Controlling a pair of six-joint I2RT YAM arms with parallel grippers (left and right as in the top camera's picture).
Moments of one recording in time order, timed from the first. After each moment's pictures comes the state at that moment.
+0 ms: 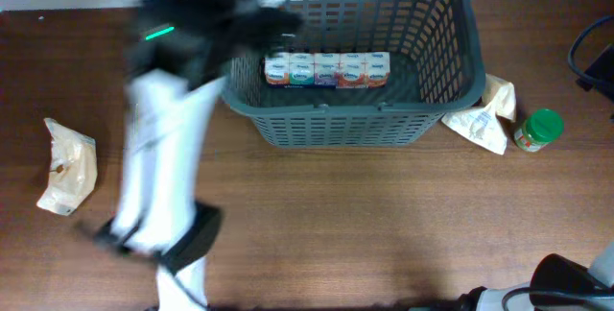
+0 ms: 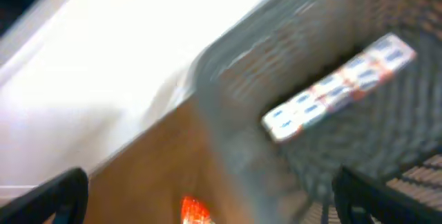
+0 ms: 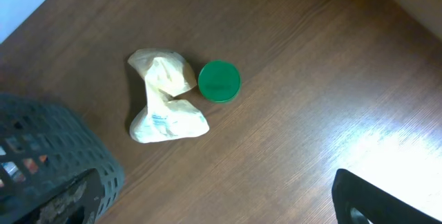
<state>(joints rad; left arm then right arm) -0.35 2.03 2.93 -1.59 -0.17 0.39 -0.47 1.64 2.11 -1.53 0.07 0.29</state>
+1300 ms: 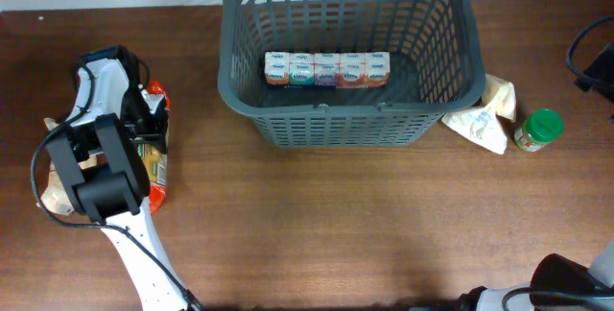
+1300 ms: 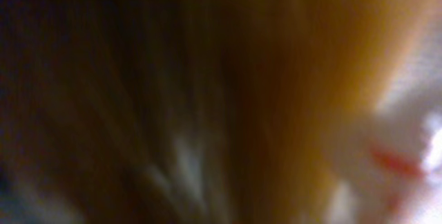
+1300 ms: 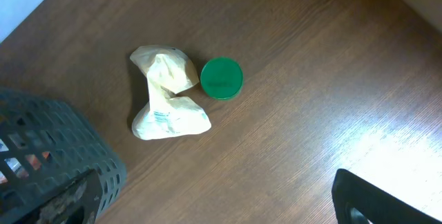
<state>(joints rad) 0.26 2.38 1.91 -1.36 -0.07 0.24 -0.47 1.64 2.11 -1.54 0.06 0.29</state>
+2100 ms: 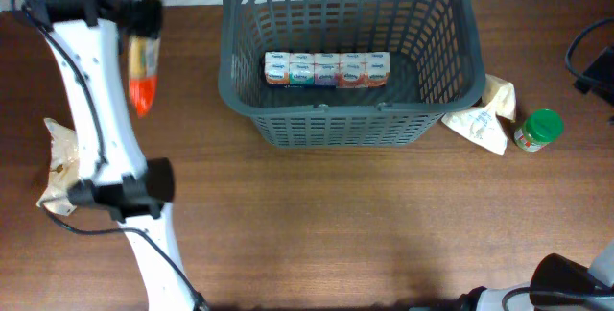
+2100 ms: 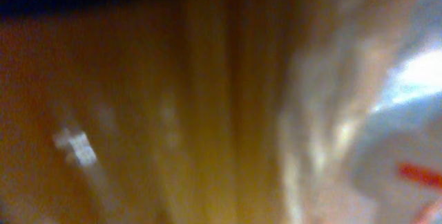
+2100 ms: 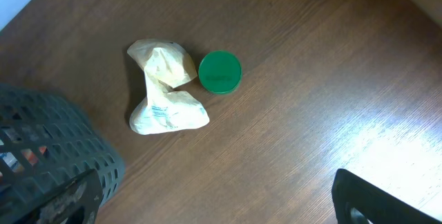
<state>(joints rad) 0.02 2.29 3.01 -1.60 0.06 0.42 -0.47 1.64 2.11 -1.56 0.06 0.29</state>
